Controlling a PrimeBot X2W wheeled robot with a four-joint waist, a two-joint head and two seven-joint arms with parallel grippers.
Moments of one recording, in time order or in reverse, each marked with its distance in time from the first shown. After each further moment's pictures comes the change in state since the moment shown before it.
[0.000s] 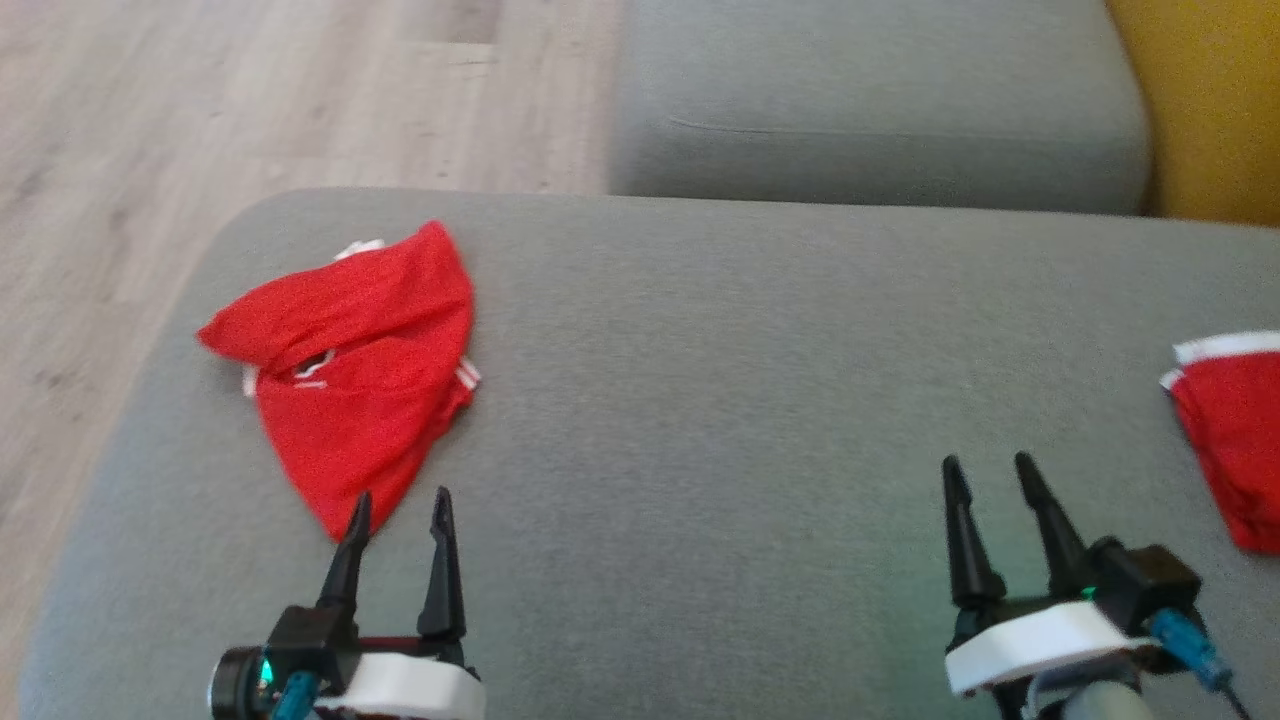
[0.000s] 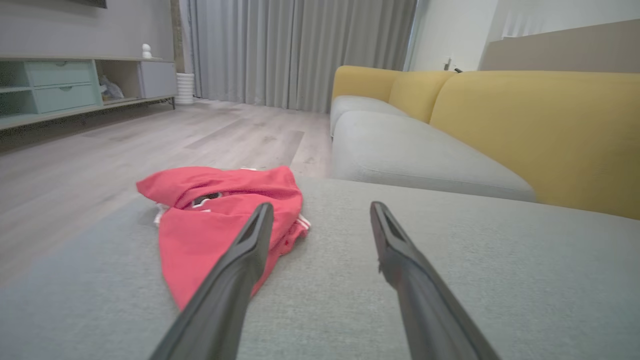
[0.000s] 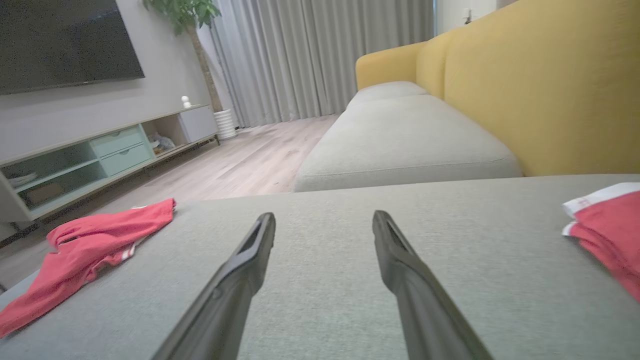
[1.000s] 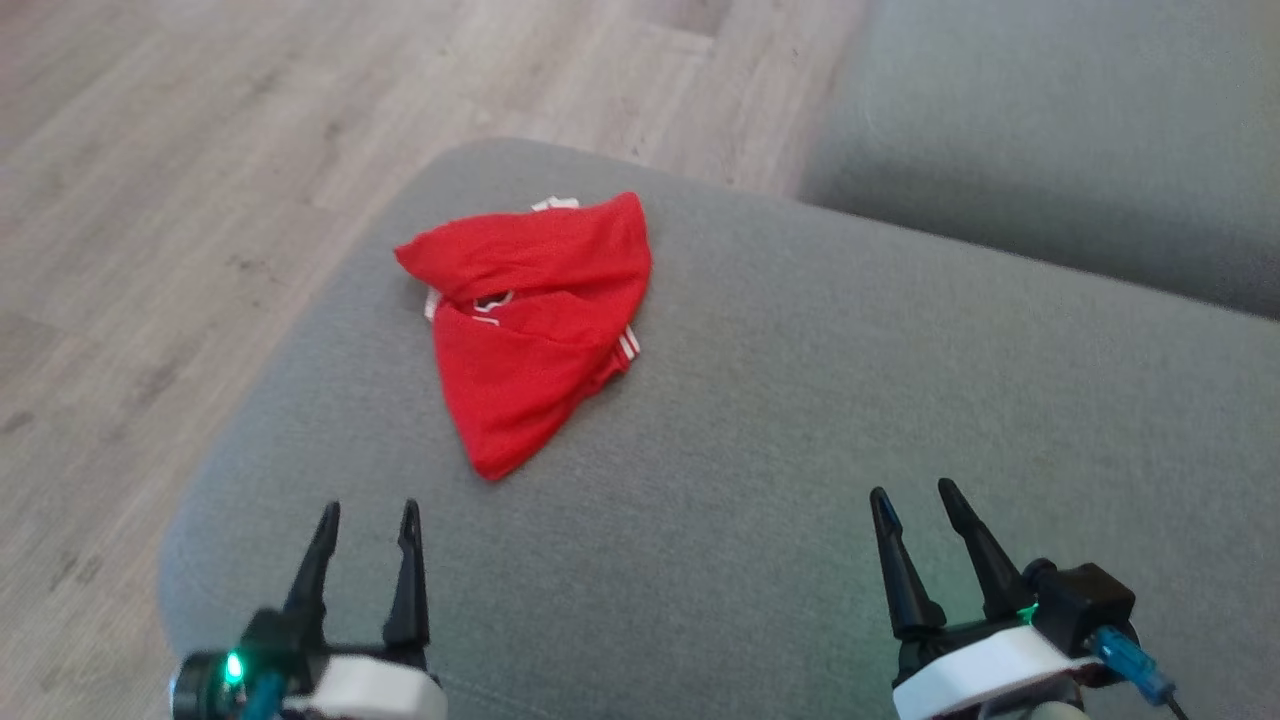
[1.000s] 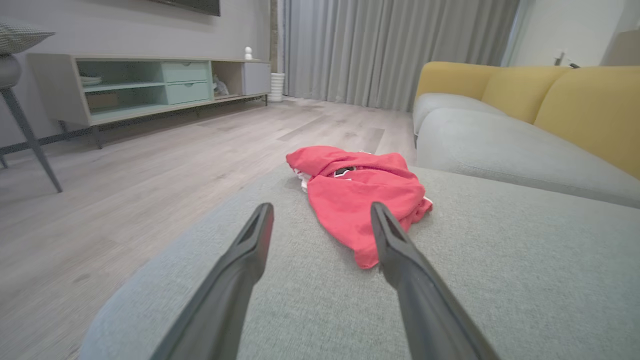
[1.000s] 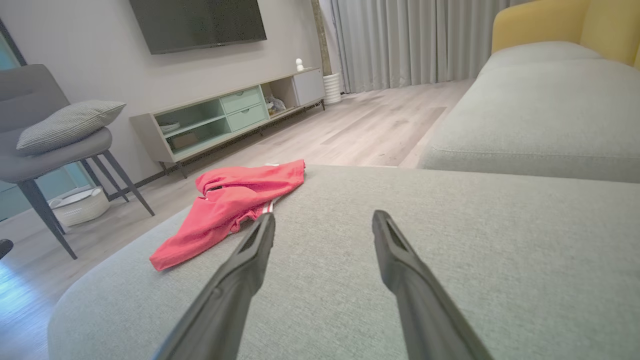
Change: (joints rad) left arm -0.006 0.020 0.085 0.057 0.077 -0.064 0.000; right arm 0.030 0.000 0.139 -0.002 0.050 0.000 0.000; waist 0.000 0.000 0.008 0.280
